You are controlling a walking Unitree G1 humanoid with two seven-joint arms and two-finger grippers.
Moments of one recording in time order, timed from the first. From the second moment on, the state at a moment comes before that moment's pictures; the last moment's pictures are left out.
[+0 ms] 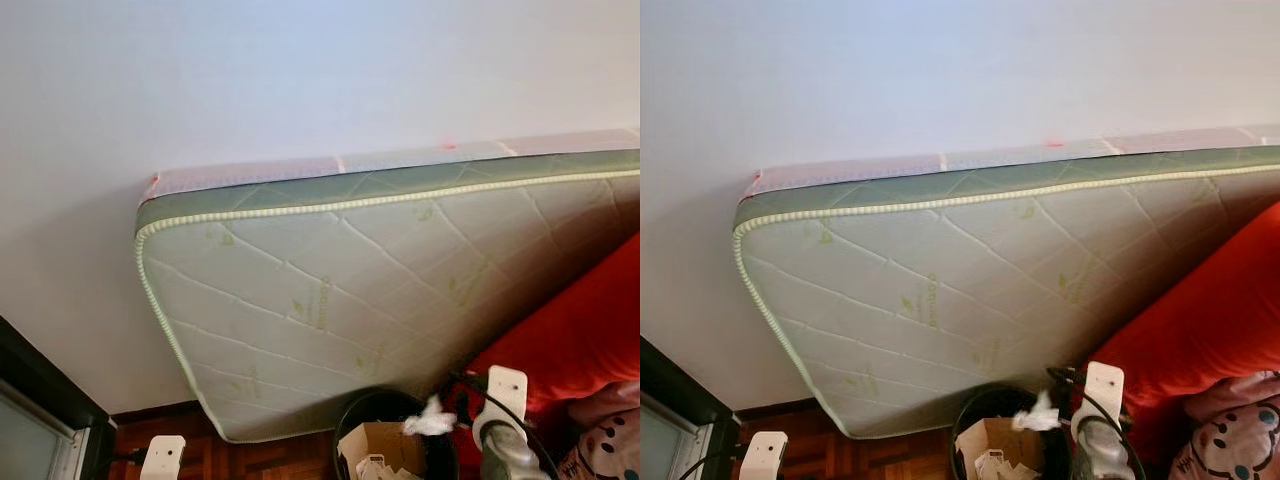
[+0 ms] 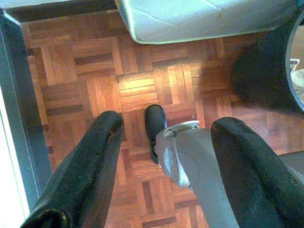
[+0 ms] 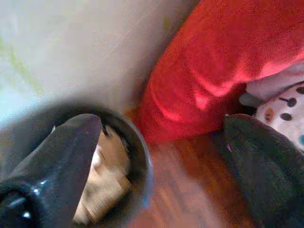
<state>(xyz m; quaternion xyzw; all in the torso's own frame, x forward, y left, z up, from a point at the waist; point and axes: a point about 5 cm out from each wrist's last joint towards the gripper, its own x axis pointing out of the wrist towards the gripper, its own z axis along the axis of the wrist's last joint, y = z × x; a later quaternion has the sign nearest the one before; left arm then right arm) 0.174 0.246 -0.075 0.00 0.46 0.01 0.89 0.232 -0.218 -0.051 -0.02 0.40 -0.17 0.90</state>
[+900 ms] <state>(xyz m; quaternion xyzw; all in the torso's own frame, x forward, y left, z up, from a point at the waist) 0.174 0.248 -0.074 0.01 0.46 0.01 0.89 0.215 -0.201 -0.065 0.12 0.39 -0.13 0.90</state>
